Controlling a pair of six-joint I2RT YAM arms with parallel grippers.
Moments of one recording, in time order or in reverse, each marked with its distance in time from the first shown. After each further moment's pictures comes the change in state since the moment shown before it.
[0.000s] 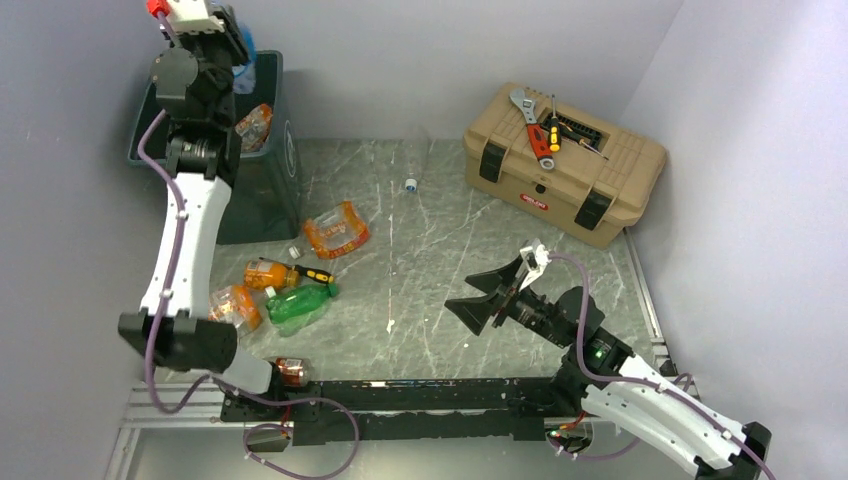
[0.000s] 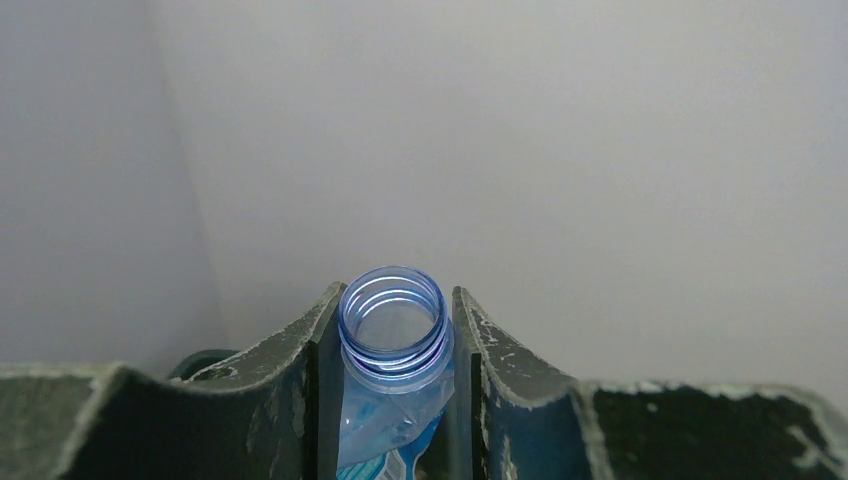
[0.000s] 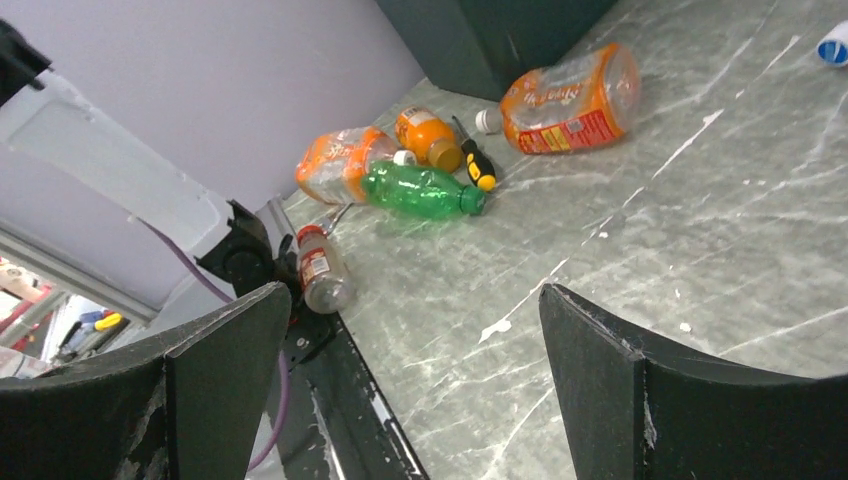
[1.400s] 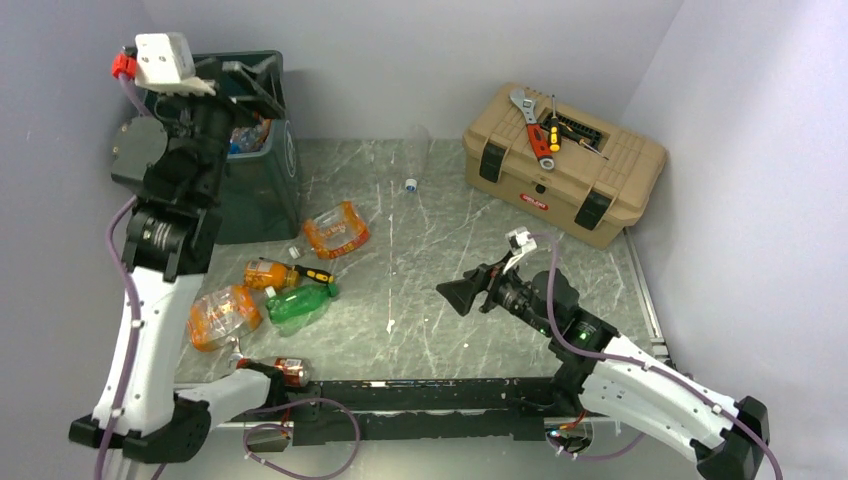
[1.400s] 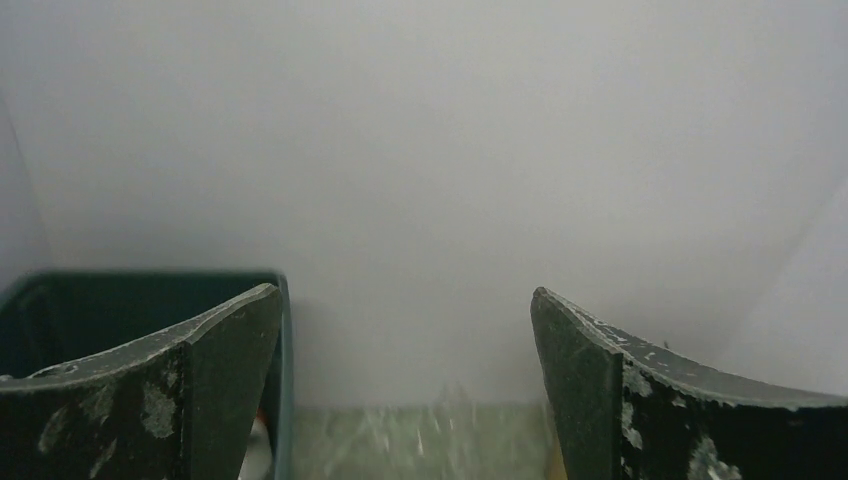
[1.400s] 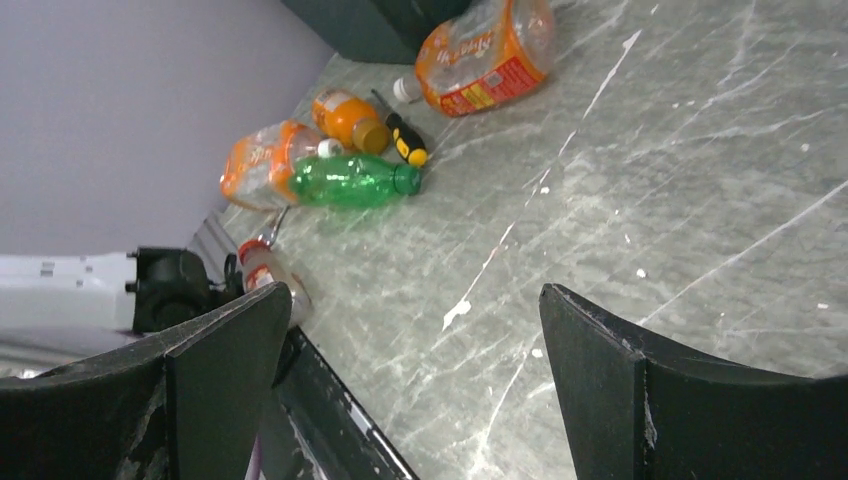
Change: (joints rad) left arm -0.134 -0.302 -0.134 -0.200 0.046 -0.190; right arm 0.000 0.173 0.051 -0.064 0.125 0.097
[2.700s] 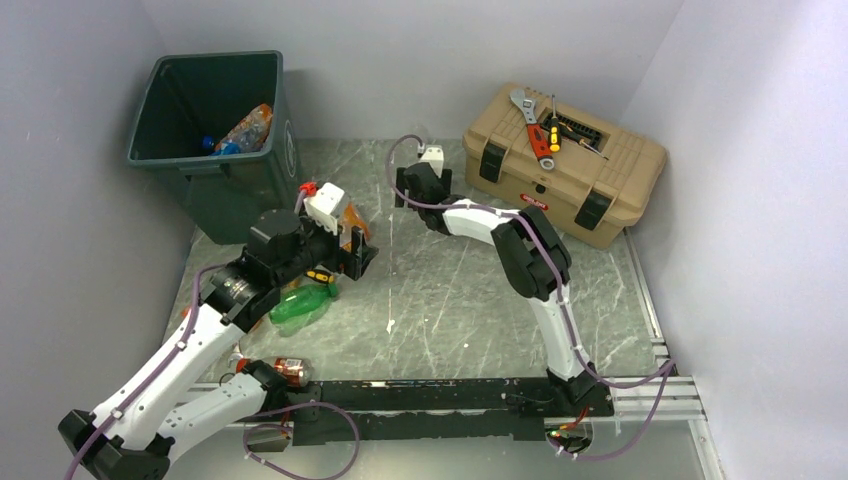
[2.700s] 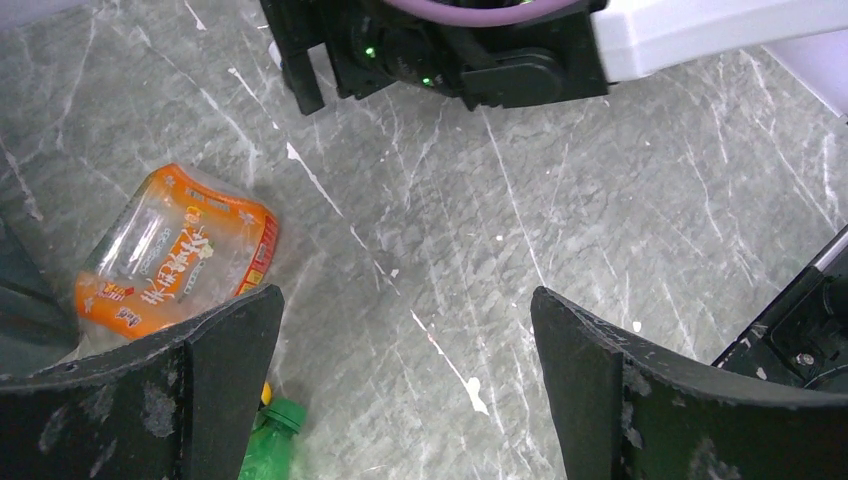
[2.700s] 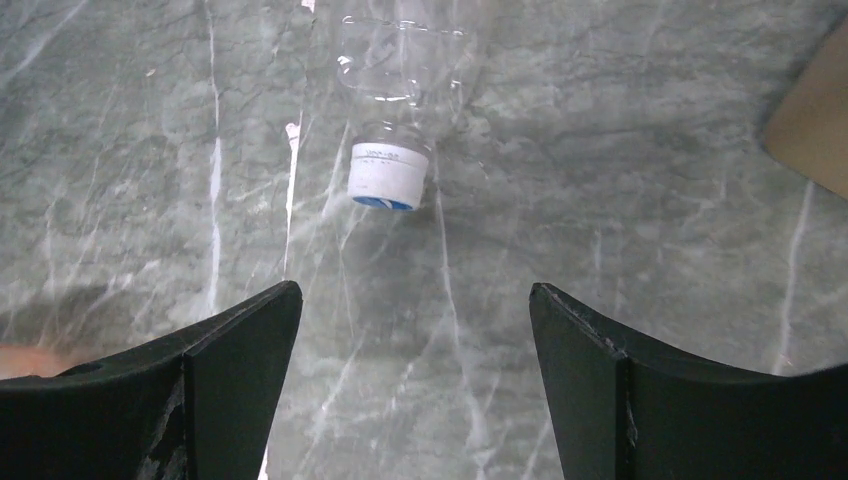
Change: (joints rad) left arm -0.353 -0.307 -0.764 -0.279 0.232 0.044; right arm -0.197 1.607 1.134 0.056 0.449 -0.171
